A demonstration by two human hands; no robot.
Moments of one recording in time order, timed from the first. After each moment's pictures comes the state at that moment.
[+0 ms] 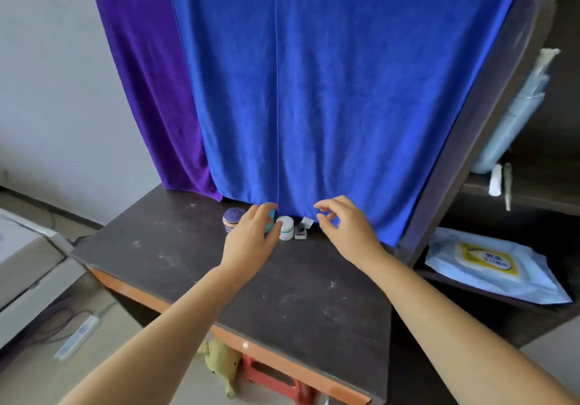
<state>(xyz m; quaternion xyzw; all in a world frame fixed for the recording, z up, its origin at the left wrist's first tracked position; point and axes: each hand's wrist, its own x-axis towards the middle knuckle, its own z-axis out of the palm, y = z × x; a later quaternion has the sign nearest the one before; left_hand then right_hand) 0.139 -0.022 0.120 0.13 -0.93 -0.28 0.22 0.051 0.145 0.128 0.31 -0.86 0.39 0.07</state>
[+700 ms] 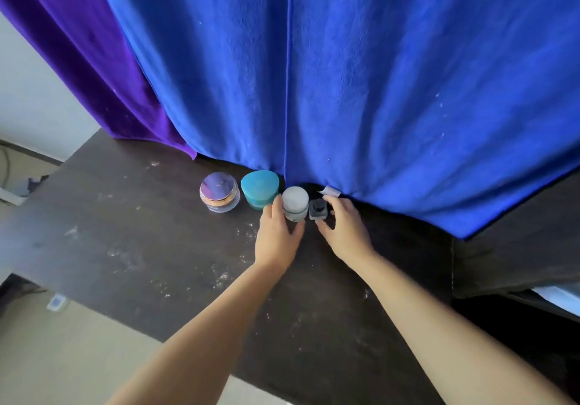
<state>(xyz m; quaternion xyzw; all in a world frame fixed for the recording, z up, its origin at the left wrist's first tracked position) 0.001 -0.056 -0.050 0.25 -0.87 -0.42 0.06 -0.062 0.067 -0.051 0.17 -0.92 0.33 -0.10</state>
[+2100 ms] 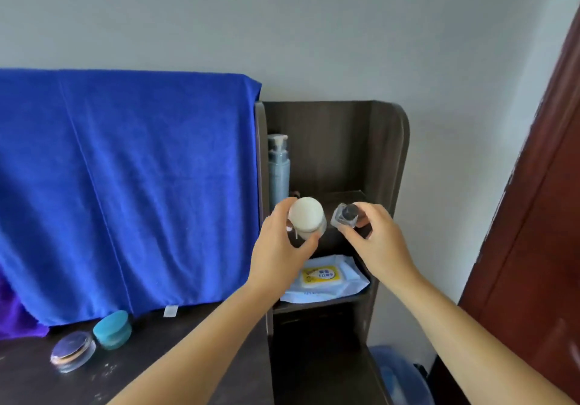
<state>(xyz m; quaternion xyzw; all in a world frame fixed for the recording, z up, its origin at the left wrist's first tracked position) 0.106 0.233 0.246 -0.20 -0.82 -0.50 0.22 0.118 0.407 0.249 0.05 -0.87 0.38 0.32</state>
